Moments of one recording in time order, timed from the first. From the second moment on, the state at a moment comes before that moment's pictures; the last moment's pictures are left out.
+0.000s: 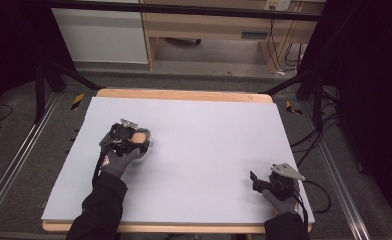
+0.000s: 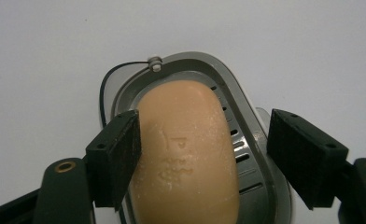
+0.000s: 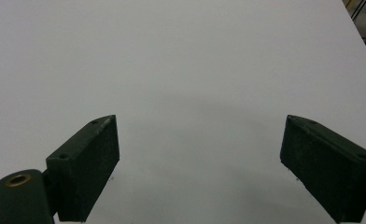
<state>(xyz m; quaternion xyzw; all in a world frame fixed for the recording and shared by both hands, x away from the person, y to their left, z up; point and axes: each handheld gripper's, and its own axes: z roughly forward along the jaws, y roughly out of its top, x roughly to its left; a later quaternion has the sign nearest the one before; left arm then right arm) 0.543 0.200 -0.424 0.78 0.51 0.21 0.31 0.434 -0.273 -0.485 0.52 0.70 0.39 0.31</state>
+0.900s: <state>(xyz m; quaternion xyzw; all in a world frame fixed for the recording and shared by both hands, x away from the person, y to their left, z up) 0.500 0.211 -0.411 0.78 0.45 0.19 0.38 0.434 -0.273 -0.485 0.52 0.69 0.39 0.31</state>
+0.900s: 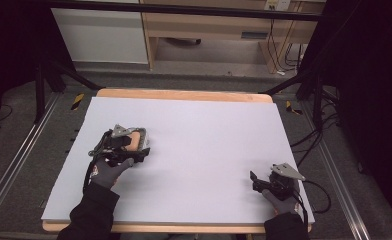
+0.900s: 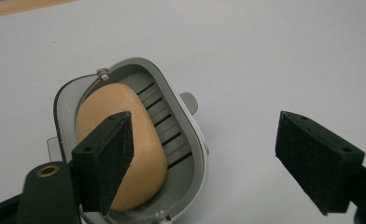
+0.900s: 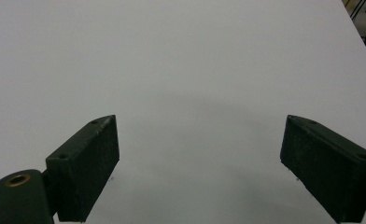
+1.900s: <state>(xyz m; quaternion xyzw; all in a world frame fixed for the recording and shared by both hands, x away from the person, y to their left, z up) 0.453 0.293 -0.454 0.76 0.50 0.22 0.37 0.434 -0.273 -0.485 0.52 0.69 0.39 0.31</state>
